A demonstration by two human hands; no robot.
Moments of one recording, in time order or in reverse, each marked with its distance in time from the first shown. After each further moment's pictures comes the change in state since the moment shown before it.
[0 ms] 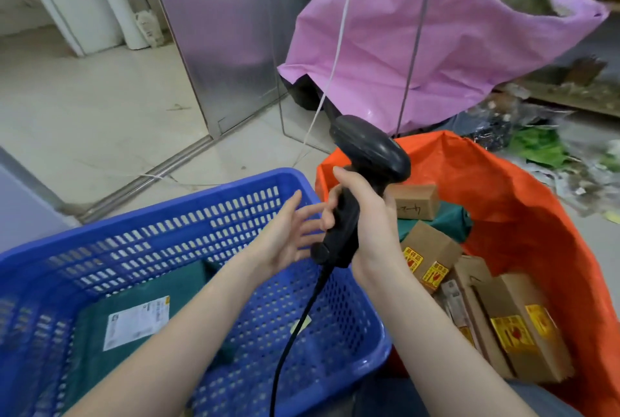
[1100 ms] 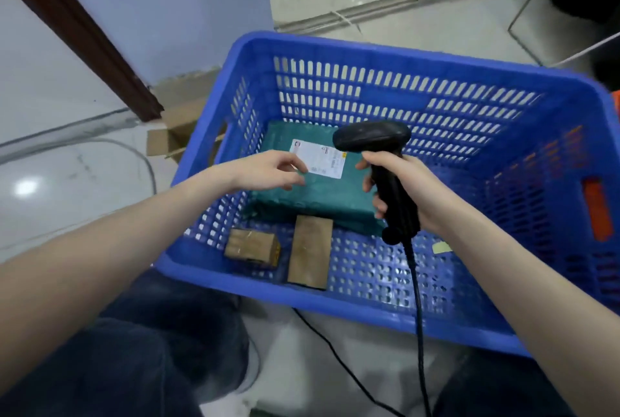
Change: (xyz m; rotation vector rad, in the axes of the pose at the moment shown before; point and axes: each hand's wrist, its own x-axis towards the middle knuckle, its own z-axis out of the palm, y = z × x) left_hand -0.143 -0.169 -0.332 0.602 0.236 -0.256; right_hand -0.050 0.238 0.123 -0.756 -0.706 0.694
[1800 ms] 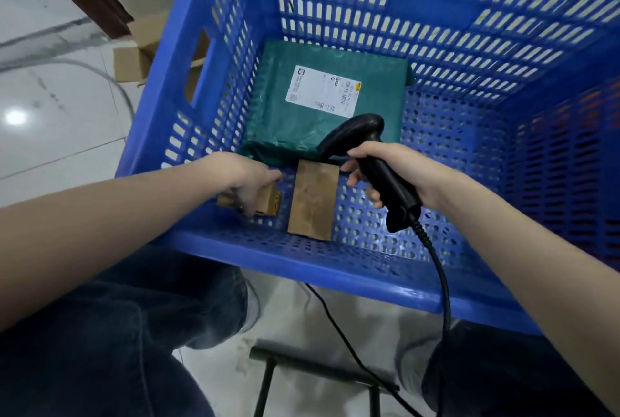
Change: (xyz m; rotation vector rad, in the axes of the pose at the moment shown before) left_hand 0.042 -0.080 0.057 0.895 -0.508 -0.189; right_hand 0.045 0.061 -0.002 -0.123 -0.205 0.409
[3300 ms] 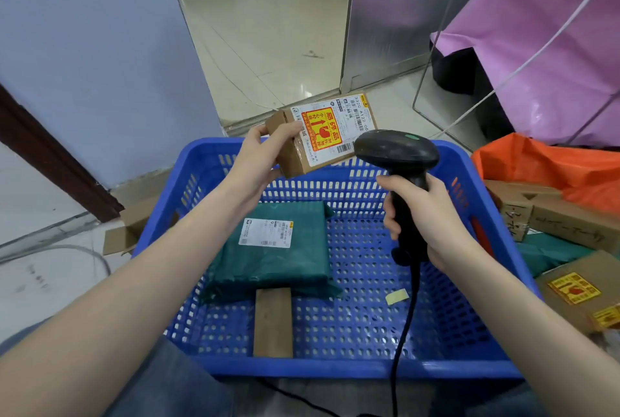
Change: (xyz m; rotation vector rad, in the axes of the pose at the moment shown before) left_hand -0.168 0.107 -0.180 -1.718 1.059 0.549; right_hand -0.189 -0.041 -0.046 0.206 0.597 -0.785
